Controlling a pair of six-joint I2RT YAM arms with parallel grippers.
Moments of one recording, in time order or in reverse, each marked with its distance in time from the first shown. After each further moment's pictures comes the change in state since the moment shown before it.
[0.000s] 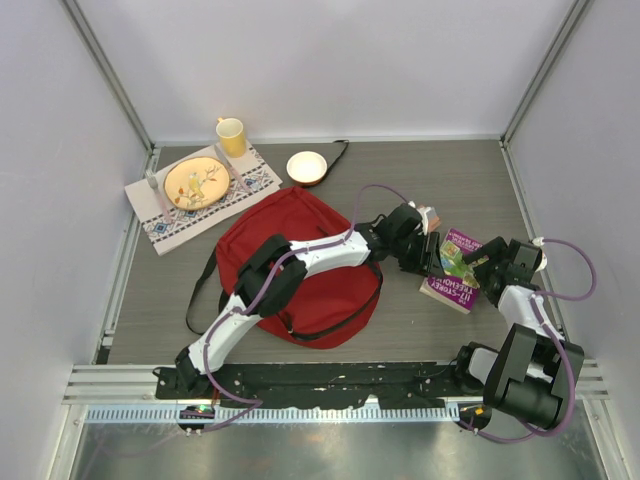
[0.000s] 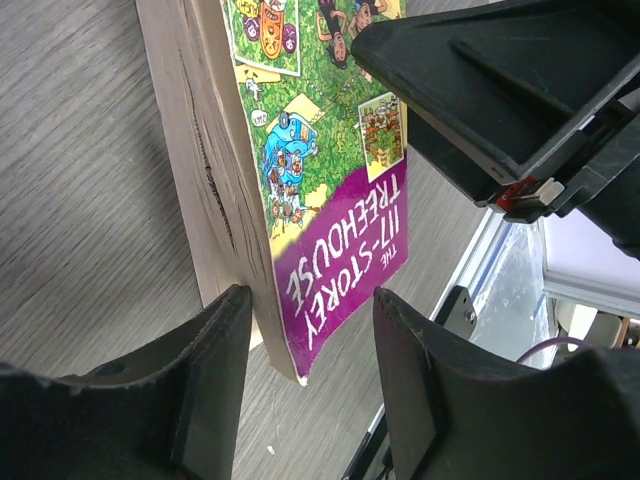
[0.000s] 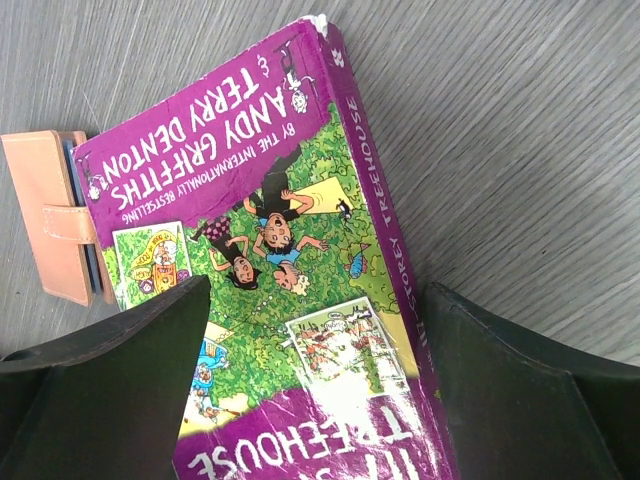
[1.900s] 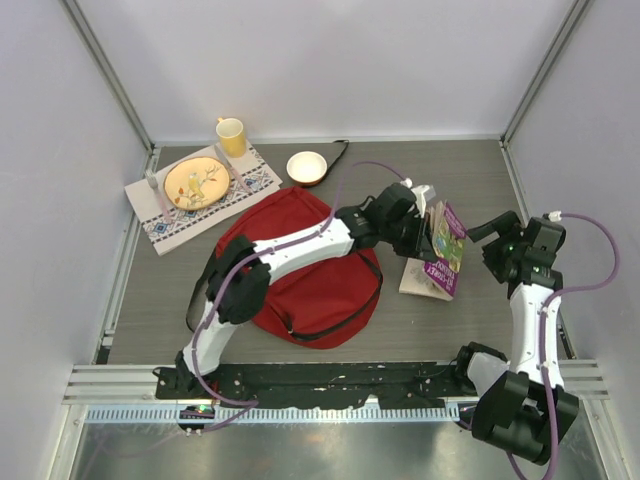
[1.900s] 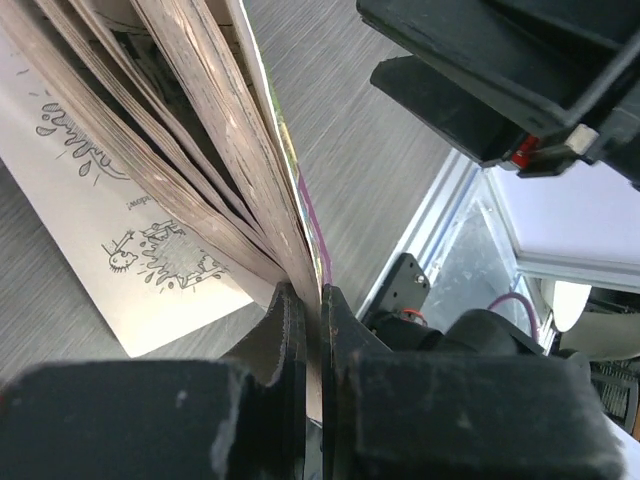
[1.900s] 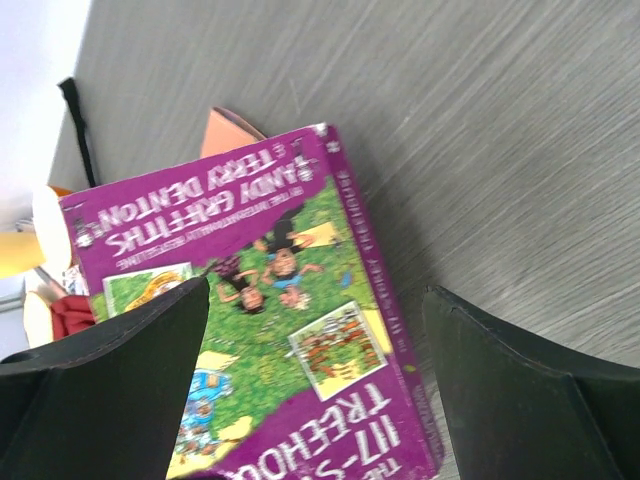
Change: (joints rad) left arm 0.009 -0.206 -0.026 -0.129 -0.036 0.073; right arm -0.002 -0.179 0.252 -0.325 -0.142 0.011
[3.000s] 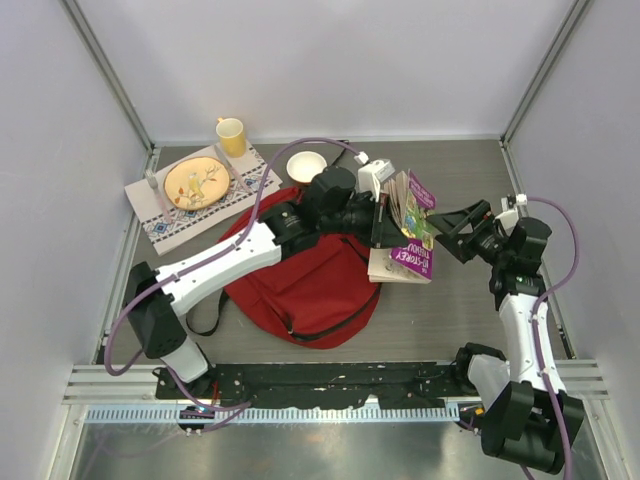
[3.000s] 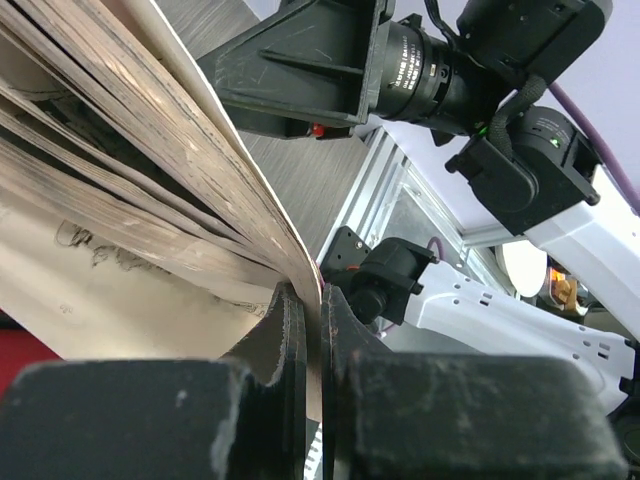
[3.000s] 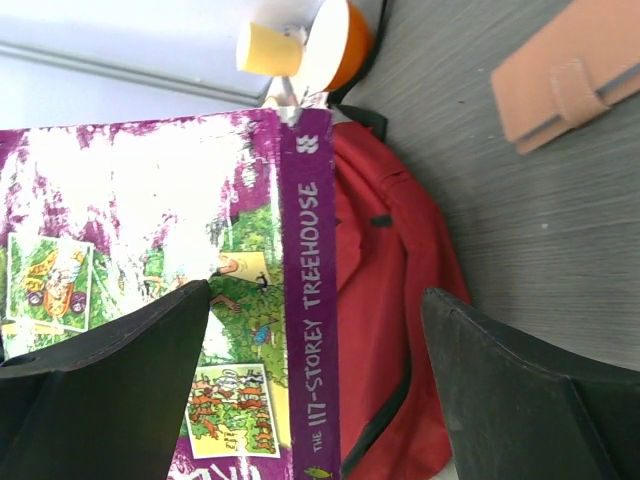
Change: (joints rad) left arm 0.050 -0.538 -0.325 0.026 0.032 0.101; right arm 0.116 -0.057 -0.107 0.407 -0.541 0.210
